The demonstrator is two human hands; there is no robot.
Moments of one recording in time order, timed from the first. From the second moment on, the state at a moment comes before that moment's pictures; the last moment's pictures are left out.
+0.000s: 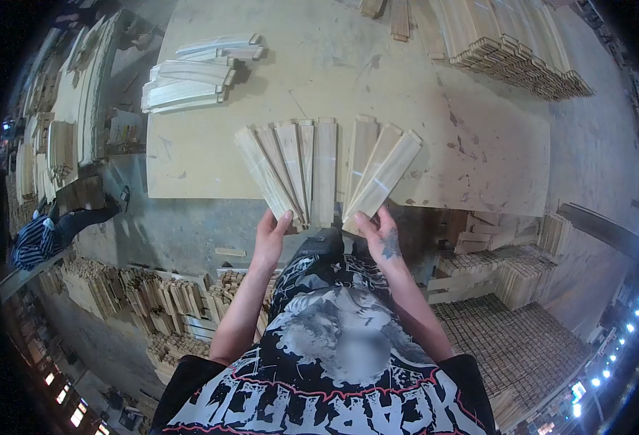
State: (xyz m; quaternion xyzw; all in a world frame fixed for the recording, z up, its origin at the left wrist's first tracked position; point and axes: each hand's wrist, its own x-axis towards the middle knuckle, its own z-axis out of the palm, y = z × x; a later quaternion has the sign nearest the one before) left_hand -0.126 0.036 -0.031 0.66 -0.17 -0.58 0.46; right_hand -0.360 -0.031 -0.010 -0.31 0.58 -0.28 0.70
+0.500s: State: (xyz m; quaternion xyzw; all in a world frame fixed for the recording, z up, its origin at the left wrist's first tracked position) left_hand -0.197 0.019 -0.009 0.63 -0.24 -0.57 0.48; right_hand -0.406 -0.006 -0.018 -0.29 0.57 -0.35 0.68
